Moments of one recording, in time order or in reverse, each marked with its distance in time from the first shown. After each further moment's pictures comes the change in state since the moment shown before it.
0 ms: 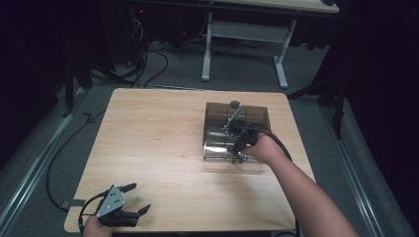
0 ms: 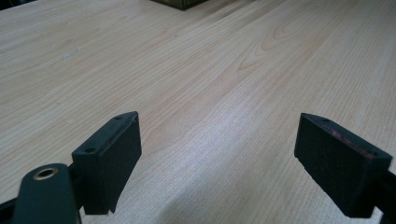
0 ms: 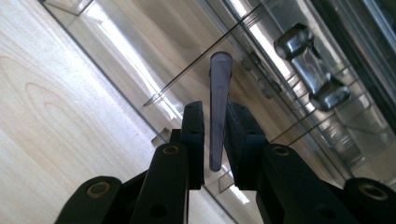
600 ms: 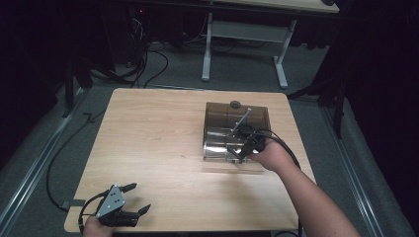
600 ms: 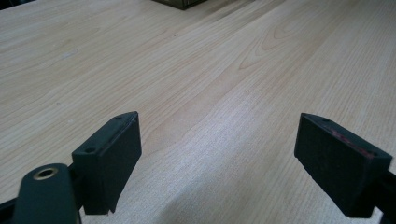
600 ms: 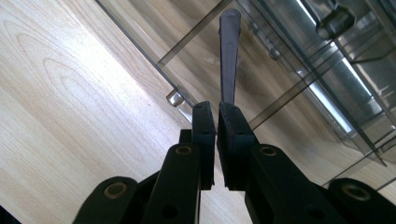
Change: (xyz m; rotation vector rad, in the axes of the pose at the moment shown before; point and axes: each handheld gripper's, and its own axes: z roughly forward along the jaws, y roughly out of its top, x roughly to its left) left arm 0.000 0.000 0.001 0.003 0.000 -0.001; right arm 0.006 -0.027 -0.014 -0.020 0.004 0.023
